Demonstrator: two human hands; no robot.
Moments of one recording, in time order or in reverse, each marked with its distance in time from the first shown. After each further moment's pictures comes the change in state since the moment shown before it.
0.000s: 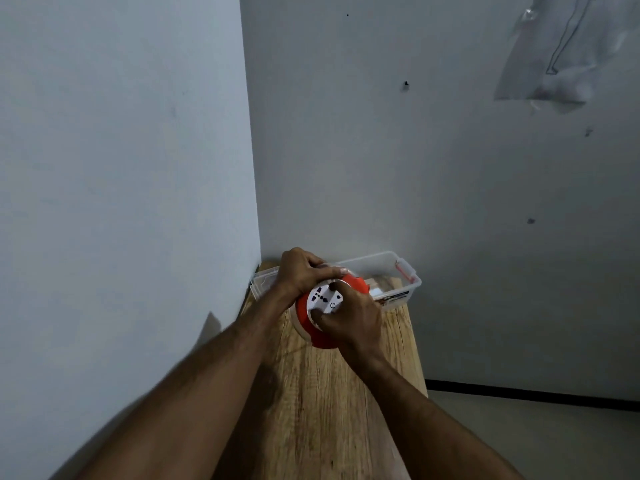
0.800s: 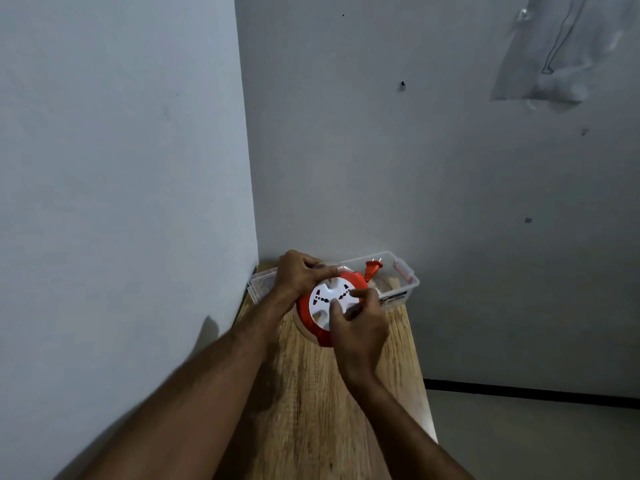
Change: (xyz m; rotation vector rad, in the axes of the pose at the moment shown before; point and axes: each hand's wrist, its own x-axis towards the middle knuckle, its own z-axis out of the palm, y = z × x) left_hand 0.008 -0.004 0.007 -0.030 0.032 -0.069; right_hand -0.018 -0.016 -0.007 0.402 0.278 0.284
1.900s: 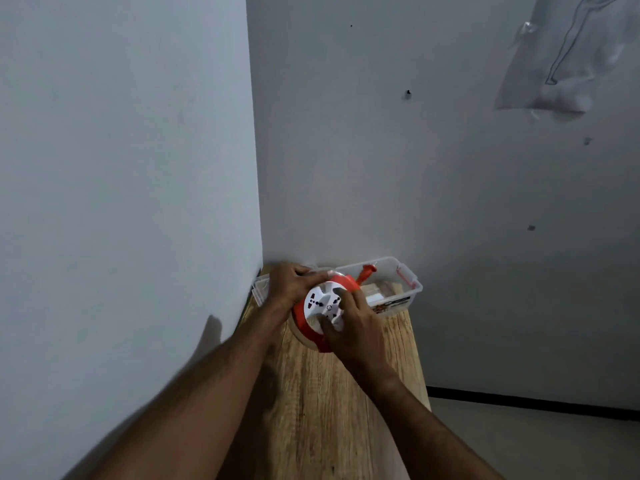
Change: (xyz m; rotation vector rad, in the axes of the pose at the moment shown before) left_hand -0.014 -0.015 -0.008 -0.099 0.050 -0.124; right_hand 0.022 0.040 0.008 -0.384 -0.272 -0.500
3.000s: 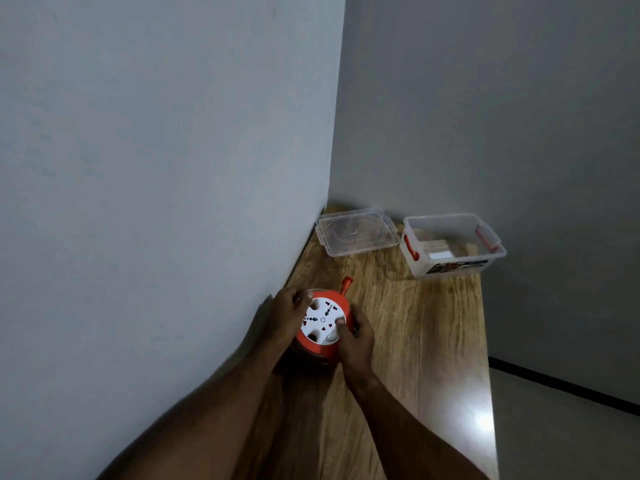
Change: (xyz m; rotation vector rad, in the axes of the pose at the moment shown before) left_hand -0.120 -0.151 -0.028 0.153 0.110 -0.322; right_hand -0.120 -0.008 0.126 0.834 -0.185 0.802
